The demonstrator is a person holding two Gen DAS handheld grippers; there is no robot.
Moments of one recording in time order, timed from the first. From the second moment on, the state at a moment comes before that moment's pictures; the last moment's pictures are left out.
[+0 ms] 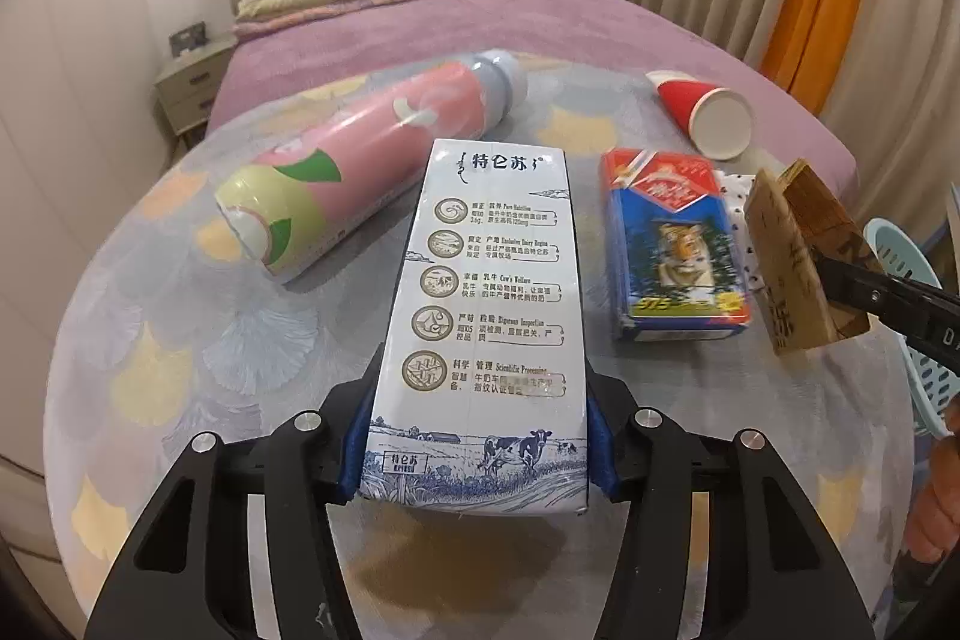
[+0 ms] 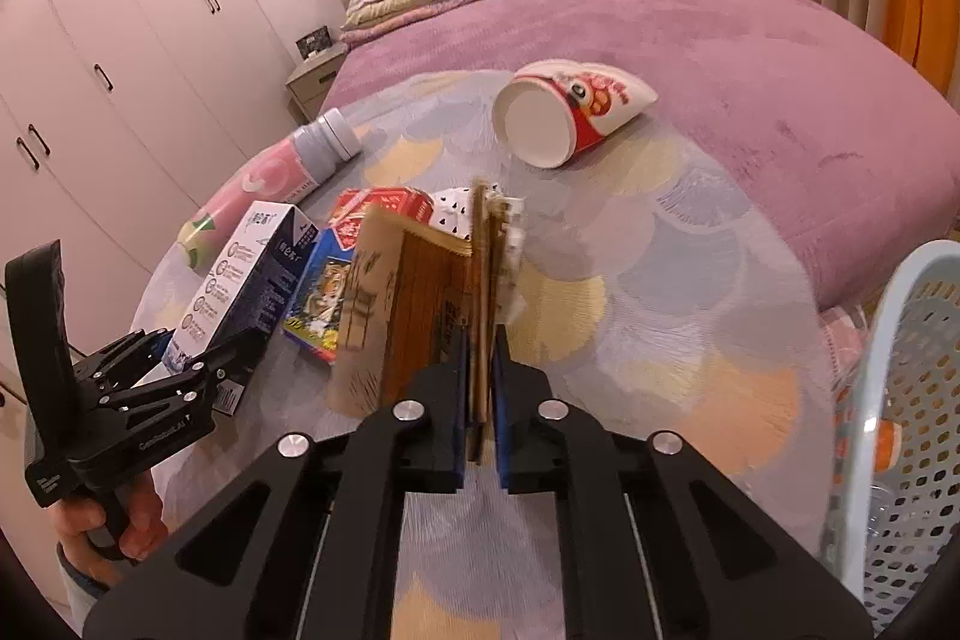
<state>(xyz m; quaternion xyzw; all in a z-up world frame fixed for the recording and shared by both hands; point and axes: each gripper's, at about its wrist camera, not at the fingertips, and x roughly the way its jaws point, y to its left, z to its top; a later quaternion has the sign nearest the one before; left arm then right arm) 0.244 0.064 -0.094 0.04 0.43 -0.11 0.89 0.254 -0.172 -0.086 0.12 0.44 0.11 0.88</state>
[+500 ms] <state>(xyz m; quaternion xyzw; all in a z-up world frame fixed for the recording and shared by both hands) 0.182 0.023 -0.032 0.00 0.35 -0.16 0.92 0.195 -0.219 -0.045 0.13 0.39 0.08 0.91</state>
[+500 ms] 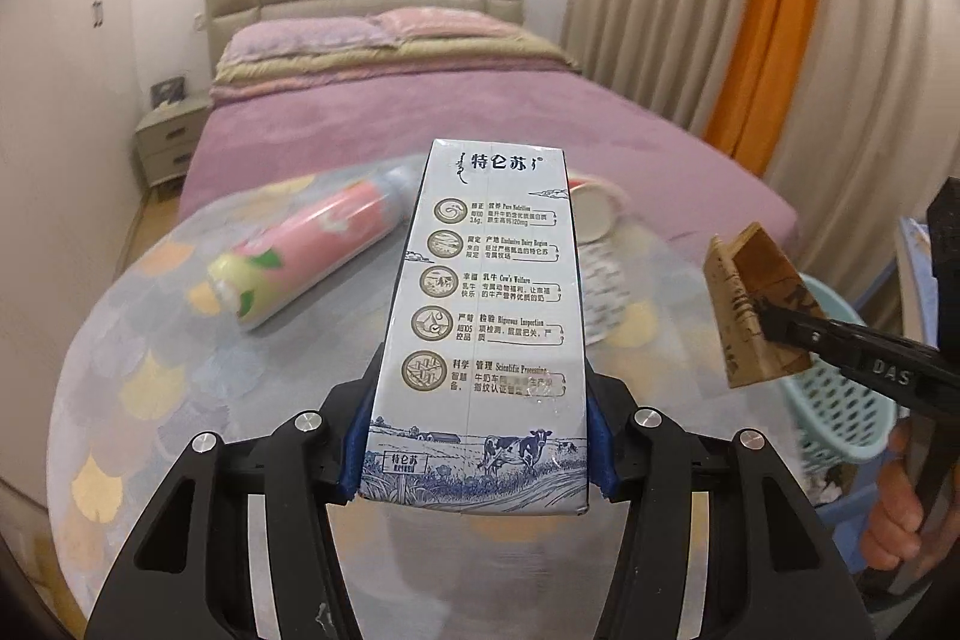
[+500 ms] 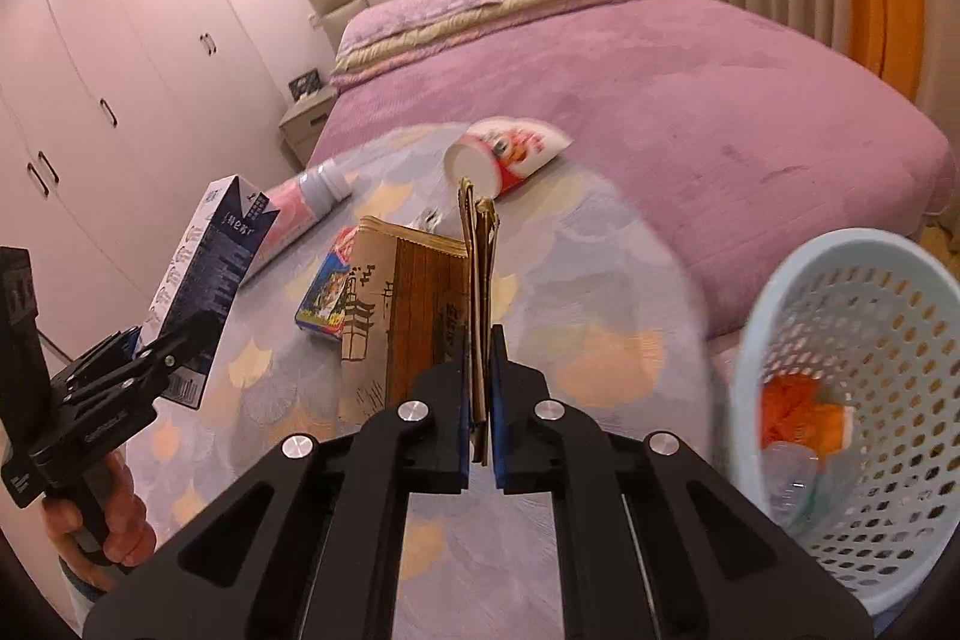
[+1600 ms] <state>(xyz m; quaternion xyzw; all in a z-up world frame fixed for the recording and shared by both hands) 0.132 -0.227 -0.039 0.07 0.35 -0.36 0.86 0.085 -0.452 -0.041 0.27 0.33 -0.12 0.90</state>
